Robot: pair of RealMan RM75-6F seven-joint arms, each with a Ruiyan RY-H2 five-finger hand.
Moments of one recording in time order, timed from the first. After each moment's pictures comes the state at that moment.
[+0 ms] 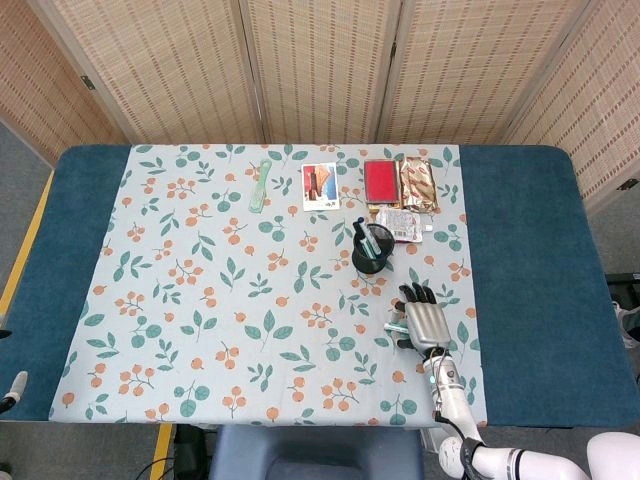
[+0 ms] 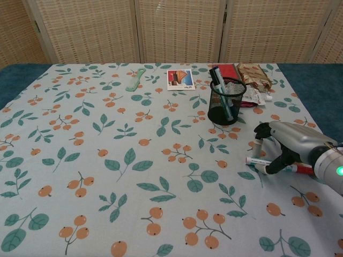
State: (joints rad) left arm 0.04 -0.94 -0.02 -1.72 1.51 1.59 -0.13; right arm 0.49 -1.75 0.18 -1.48 -0.90 1.13 -0.55
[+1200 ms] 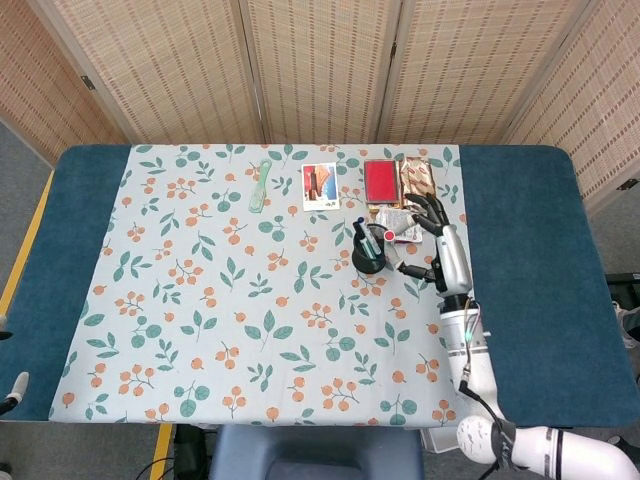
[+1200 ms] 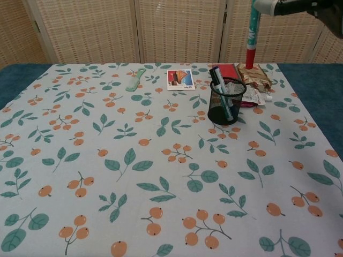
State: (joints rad) left arm 0.04 -0.95 -0.03 -1.73 1.49 1.58 -0.08; right arm 0.54 -1.54 0.50 -1.84 -1.01 1.26 0.08
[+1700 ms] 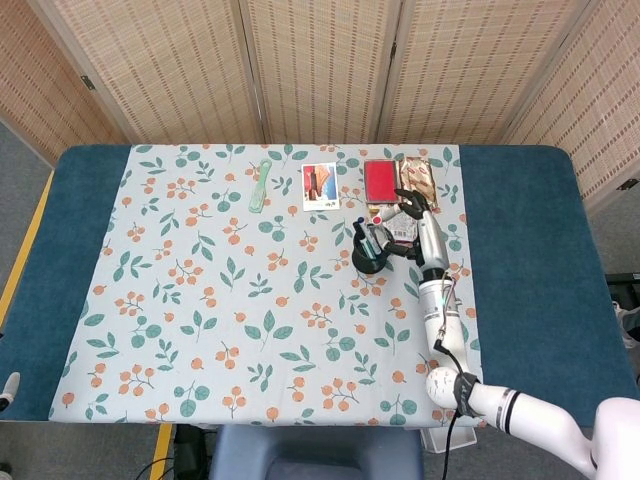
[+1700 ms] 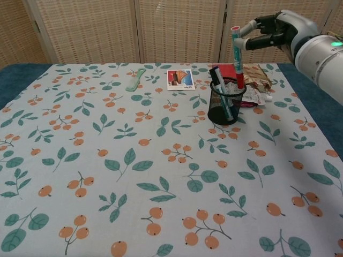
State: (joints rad) left arm 0.06 -0.94 -0.03 -1.72 1.48 1.60 -0.12; right arm 0.69 -1.70 0.56 -1.44 -0.85 1.08 0.15
